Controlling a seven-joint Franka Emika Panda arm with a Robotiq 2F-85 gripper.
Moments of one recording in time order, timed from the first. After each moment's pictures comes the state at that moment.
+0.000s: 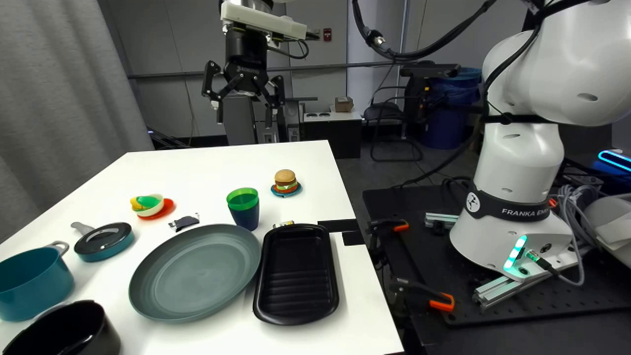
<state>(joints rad) -0.20 -0.11 -0.22 -2.28 0.44 2.06 0.45</state>
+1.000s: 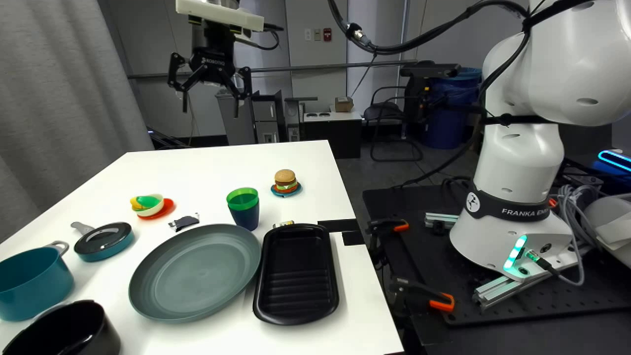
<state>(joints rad) -0.21 0.07 -0.22 -2.03 0.45 2.04 0.57</state>
